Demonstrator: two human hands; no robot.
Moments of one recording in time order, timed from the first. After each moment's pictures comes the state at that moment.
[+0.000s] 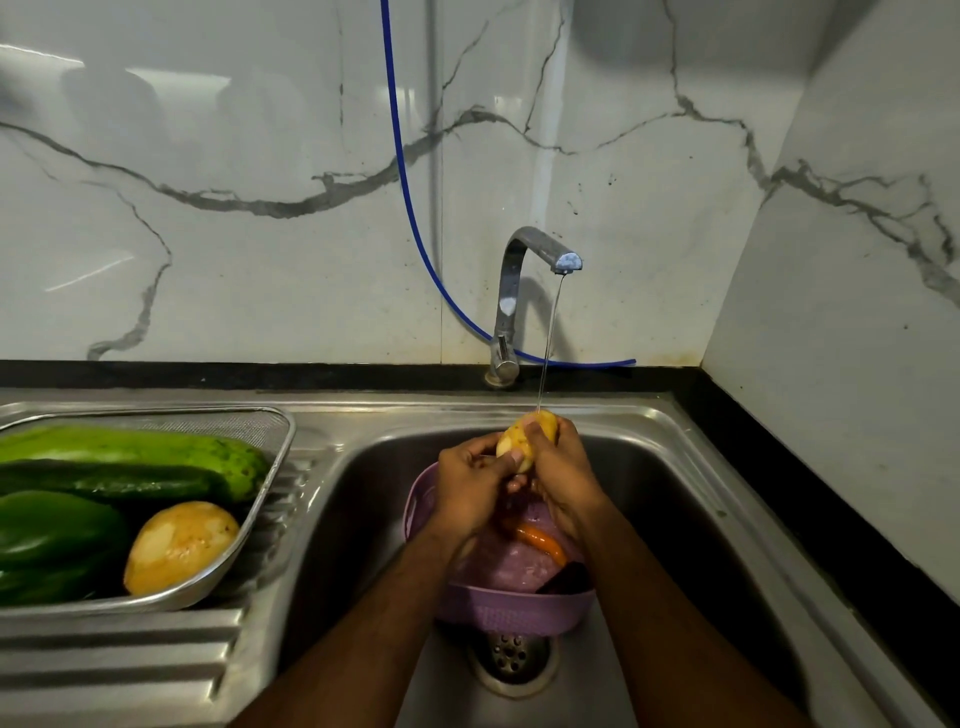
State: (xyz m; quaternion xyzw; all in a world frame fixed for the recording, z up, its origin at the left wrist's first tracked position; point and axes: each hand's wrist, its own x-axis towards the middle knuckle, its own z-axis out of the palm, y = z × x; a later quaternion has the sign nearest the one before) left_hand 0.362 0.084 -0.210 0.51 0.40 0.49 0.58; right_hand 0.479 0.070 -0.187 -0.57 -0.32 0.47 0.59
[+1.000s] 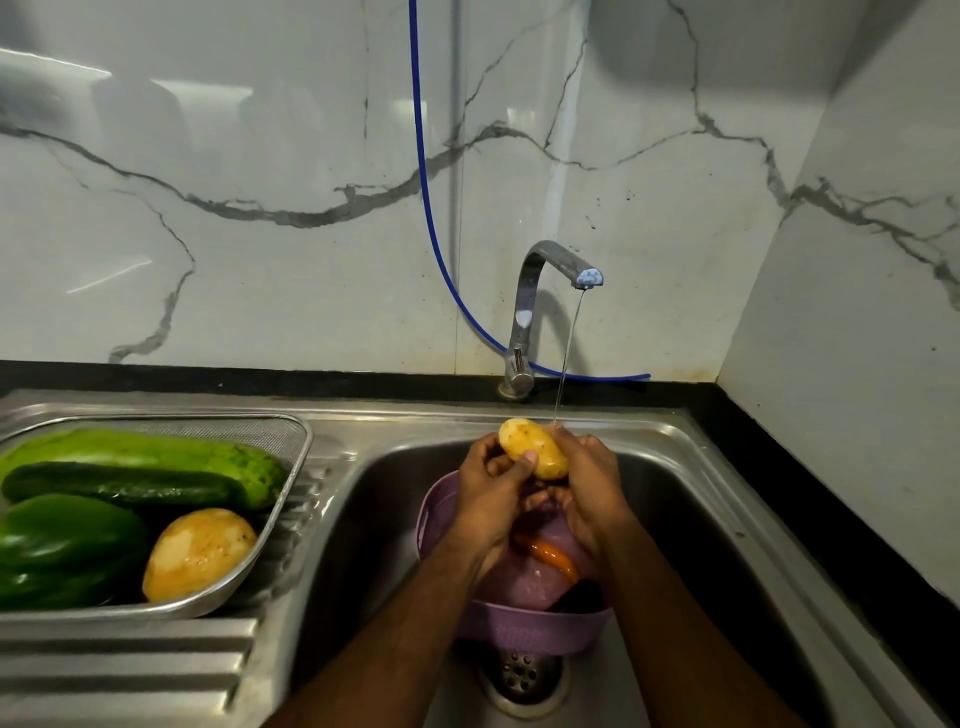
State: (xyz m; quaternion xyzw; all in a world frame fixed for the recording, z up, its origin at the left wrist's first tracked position) left_hand 0.374 0.076 -0.197 0.36 0.36 0.52 0.69; right_hand 0.481 0.061 -0.178 -0.52 -0.24 0.51 0.64
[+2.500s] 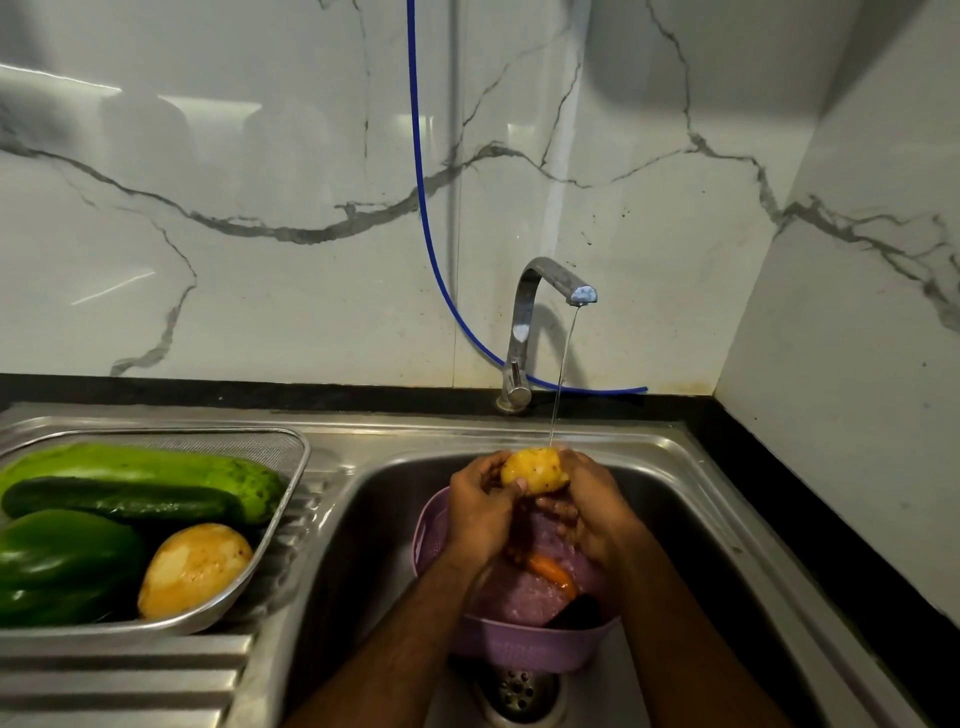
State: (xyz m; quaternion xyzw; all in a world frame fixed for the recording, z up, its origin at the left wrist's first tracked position) left_hand 0.371 0.090 -0.212 0.50 0.44 0.54 0.51; right_hand 0.494 0.066 -0.179 -0.59 -0.25 0.52 0.57
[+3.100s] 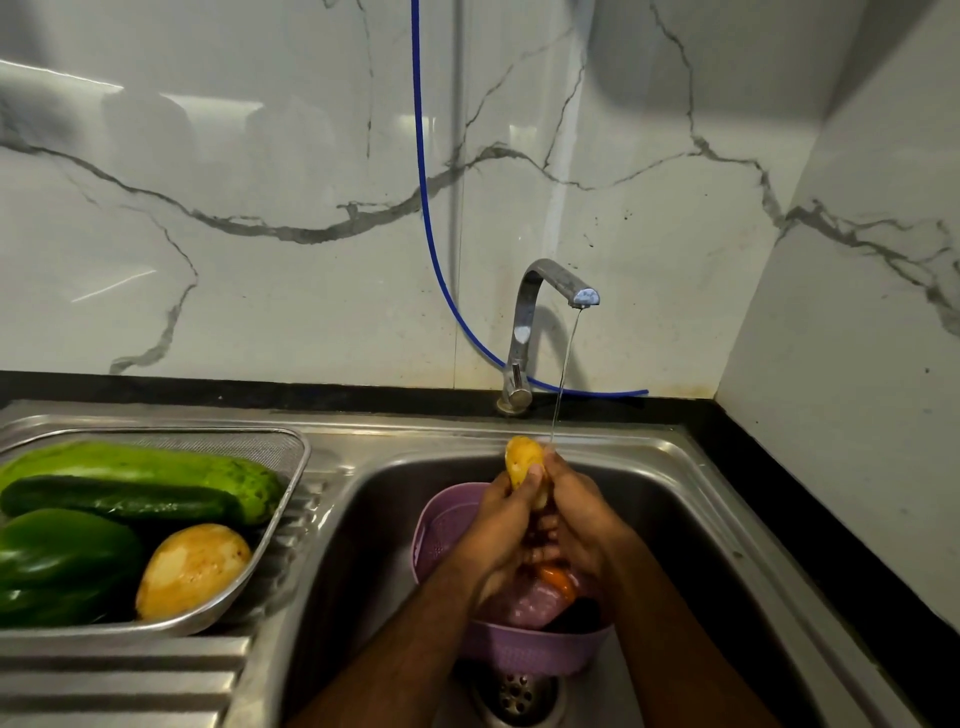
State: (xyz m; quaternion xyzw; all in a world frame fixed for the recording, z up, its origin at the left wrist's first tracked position) left_hand 0.380 0.075 -0.205 0.41 0.35 0.40 0.74; right_hand 0.483 0.066 -0.189 -0.61 -0.27 0.56 0.49
